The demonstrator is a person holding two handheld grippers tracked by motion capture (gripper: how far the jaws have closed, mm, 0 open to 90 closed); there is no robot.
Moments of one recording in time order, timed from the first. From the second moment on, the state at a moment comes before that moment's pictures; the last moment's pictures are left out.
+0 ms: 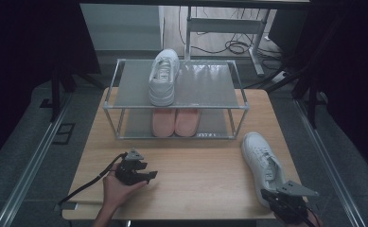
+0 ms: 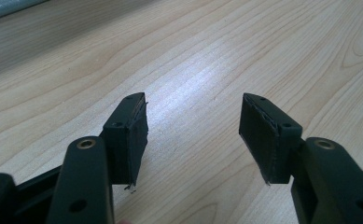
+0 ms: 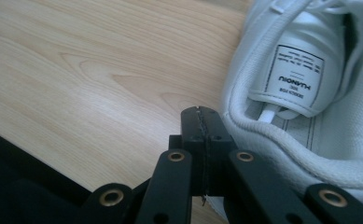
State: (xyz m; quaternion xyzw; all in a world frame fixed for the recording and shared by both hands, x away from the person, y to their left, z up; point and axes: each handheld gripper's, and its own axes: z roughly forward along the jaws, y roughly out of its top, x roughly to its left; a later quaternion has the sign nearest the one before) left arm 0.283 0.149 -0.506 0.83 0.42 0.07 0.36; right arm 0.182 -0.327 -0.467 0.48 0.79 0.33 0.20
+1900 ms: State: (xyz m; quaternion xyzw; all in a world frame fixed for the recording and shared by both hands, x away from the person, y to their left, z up) left arm 0.282 0.153 -0.500 0.83 0.43 0.07 0.36; right arm 0.249 -0.387 -0.429 0.48 0.77 0.37 0.19
